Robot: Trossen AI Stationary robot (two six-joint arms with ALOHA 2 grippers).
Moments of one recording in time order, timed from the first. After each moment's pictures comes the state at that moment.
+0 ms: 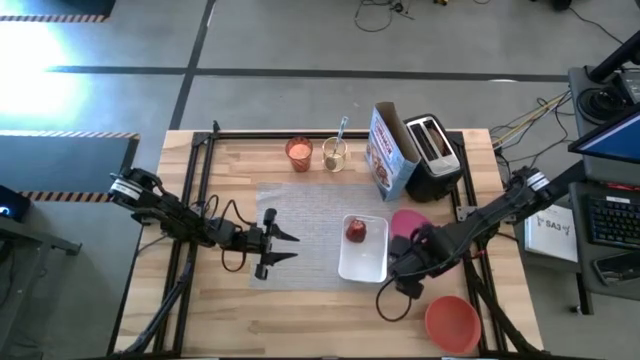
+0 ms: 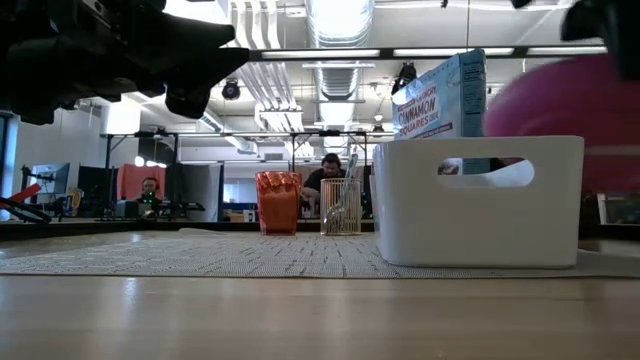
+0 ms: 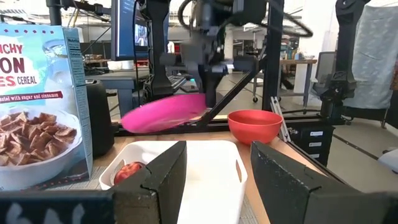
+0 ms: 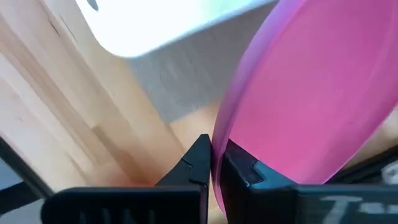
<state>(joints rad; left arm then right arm) -0.33 1.57 0.26 1.43 -0.22 0.01 0.53 1.55 1.35 -1.33 0.04 0.99</state>
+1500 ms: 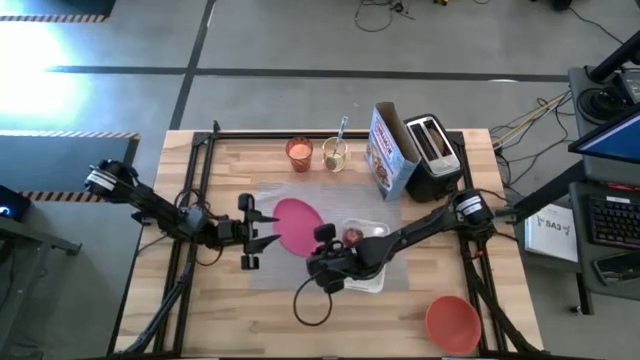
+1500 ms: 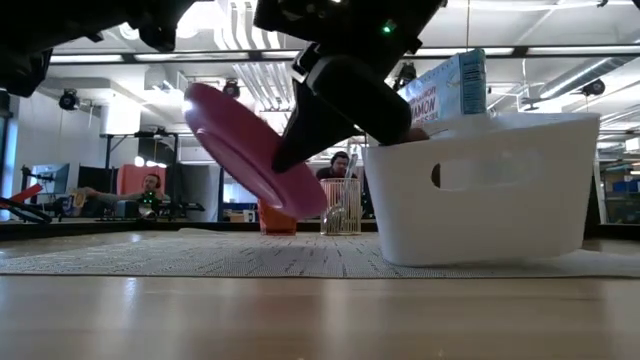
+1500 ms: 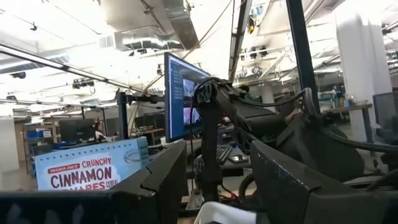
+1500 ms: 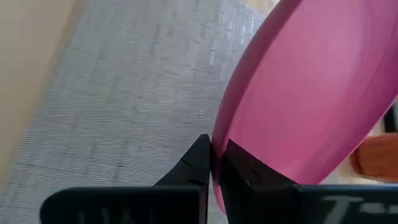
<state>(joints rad) -0.41 1.30 0.24 1.50 -0.41 0.31 0.33 2.06 1.52 -0.41 0.47 -0.15</state>
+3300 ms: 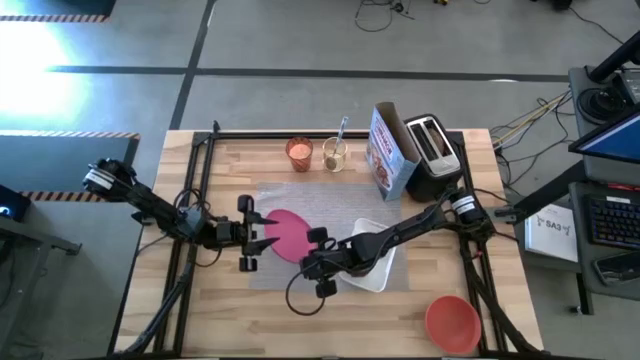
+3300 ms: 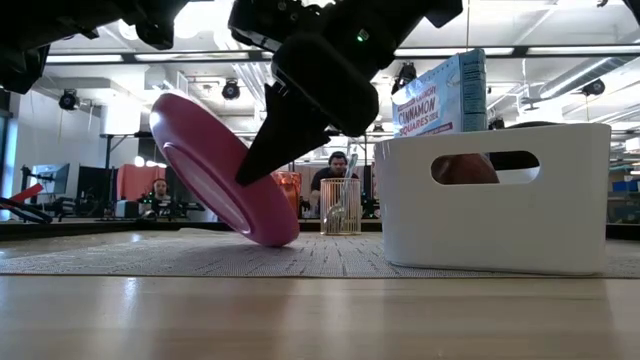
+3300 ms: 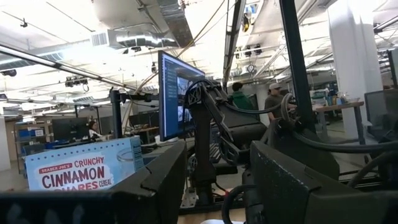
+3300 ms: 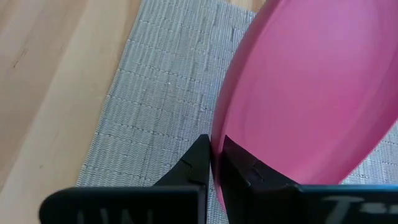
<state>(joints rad) -0.43 1.28 0.25 1.47 -0.41 0.31 0.29 2.09 1.52 -0.28 0.26 -0.08</state>
